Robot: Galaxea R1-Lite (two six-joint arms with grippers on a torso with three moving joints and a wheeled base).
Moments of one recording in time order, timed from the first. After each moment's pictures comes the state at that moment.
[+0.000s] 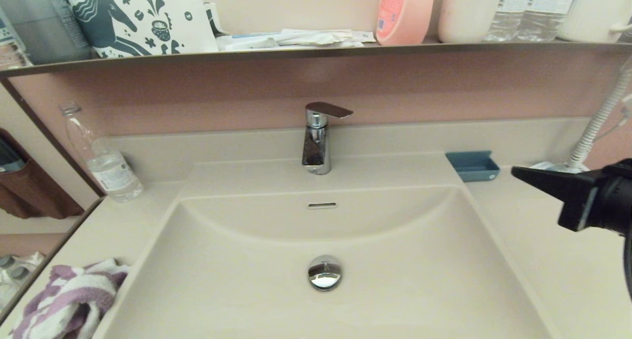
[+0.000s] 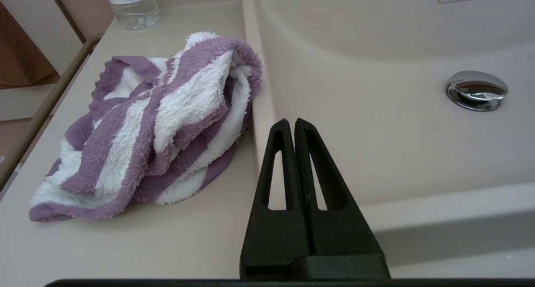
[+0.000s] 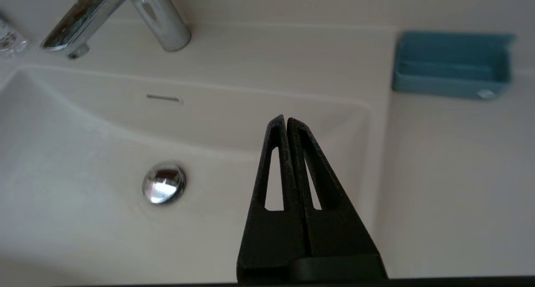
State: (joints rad) left arm 0.00 0.00 0.00 0.01 -0.02 0.08; right arm 0.41 1.23 -0.77 -0.30 -0.01 0.16
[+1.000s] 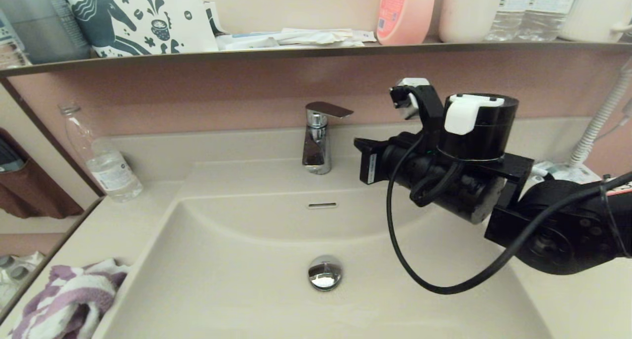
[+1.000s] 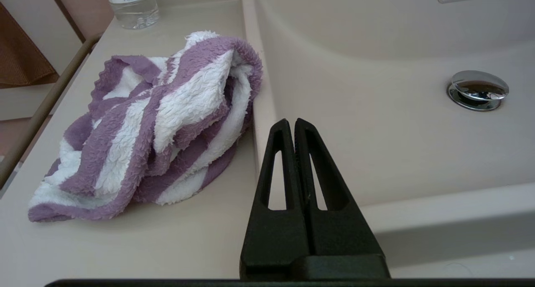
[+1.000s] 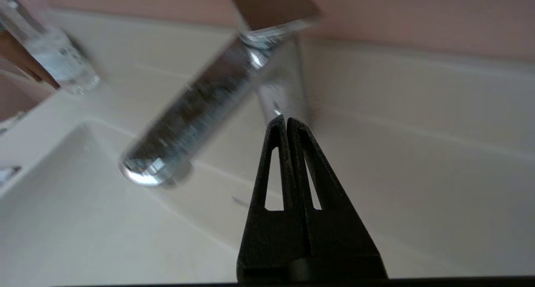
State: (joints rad) left arm 0.00 0.00 0.00 0.01 -0.02 0.08; right arm 0.70 1.87 -1.18 -0.68 -0.12 0.11
